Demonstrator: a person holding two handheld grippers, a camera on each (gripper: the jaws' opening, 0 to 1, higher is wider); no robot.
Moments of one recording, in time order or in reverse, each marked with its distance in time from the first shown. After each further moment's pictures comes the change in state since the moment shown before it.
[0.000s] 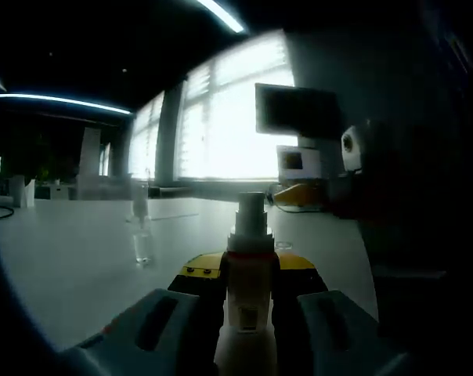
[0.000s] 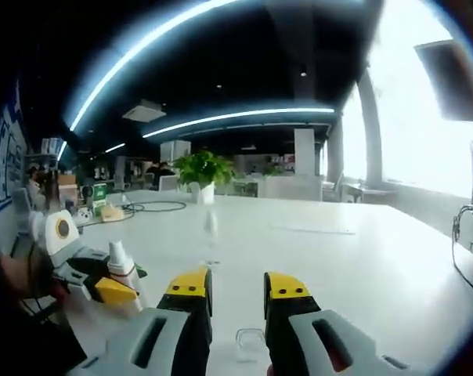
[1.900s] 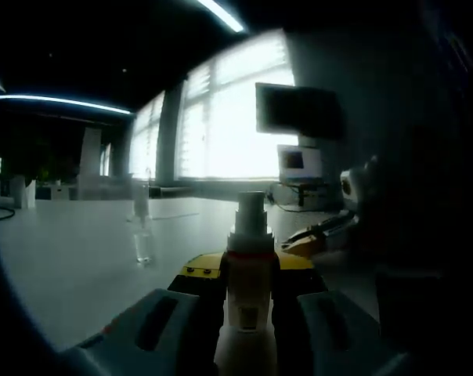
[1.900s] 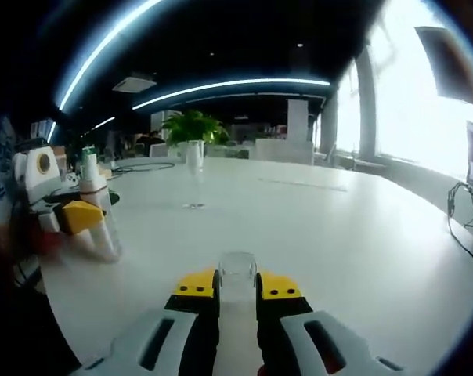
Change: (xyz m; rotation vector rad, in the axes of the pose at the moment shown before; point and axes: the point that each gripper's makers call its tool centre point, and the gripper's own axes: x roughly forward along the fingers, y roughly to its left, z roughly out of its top) left arm 0.000 0.001 -0.001 0.005 0.003 0.004; right arm 0.000 -0.018 -0.077 -0.014 0.163 -0.036
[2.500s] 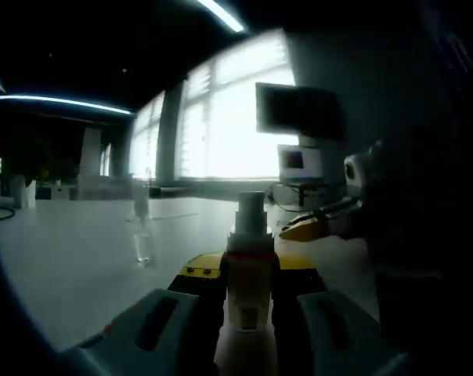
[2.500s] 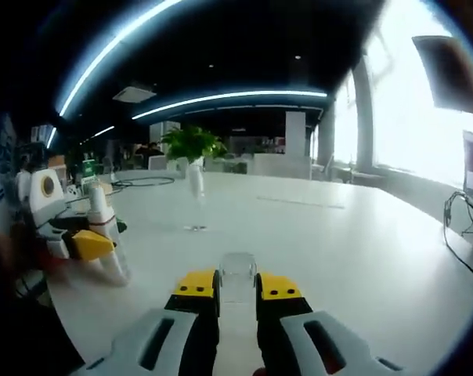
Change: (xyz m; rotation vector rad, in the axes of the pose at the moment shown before) left arm 0.000 -0.002 0.001 0.001 0.000 0.001; right arm -0.010 0.004 0.034 0.009 -0.077 -0.011
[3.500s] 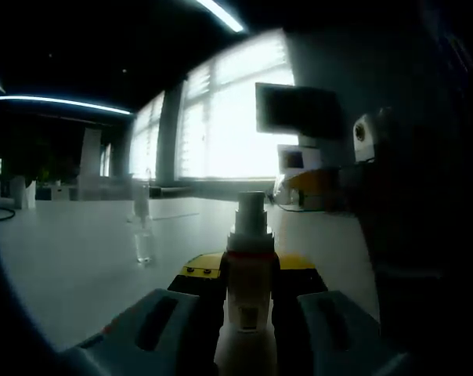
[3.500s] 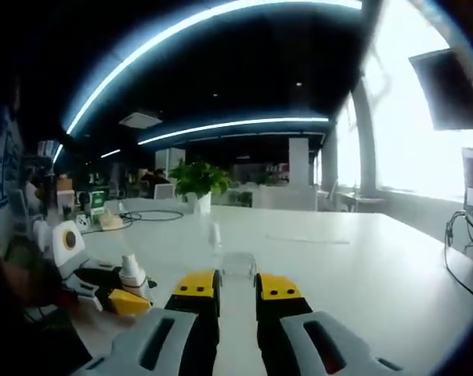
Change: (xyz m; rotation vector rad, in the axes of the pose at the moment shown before) left arm 0.000 0.001 0.000 0.003 0.000 0.000; right arm -0.016 0.023 0.063 0.011 -0.151 0.030
